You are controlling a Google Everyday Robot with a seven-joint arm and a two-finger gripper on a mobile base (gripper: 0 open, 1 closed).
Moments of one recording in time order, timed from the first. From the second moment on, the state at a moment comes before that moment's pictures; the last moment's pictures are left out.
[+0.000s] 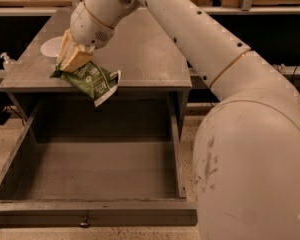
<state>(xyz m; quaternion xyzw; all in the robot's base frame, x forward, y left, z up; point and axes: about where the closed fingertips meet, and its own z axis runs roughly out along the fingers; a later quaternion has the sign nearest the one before) 0.607 0.197 0.929 -0.83 0.42 0.22 0.30</state>
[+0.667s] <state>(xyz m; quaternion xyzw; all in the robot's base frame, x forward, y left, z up) 0.561 0.206 0.884 -0.89 0.30 0.22 0.27</state>
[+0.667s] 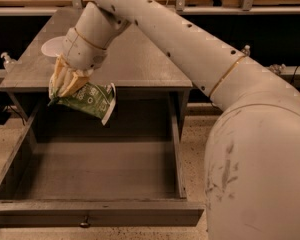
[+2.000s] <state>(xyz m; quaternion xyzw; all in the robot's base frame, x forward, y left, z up) 0.563 0.171 0.855 -0.80 0.43 0.20 0.38</state>
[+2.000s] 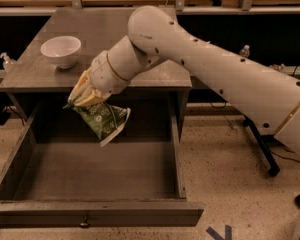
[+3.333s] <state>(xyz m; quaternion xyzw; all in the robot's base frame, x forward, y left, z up) 0.531 0.216 0.784 -0.89 0.16 0.21 0.37</state>
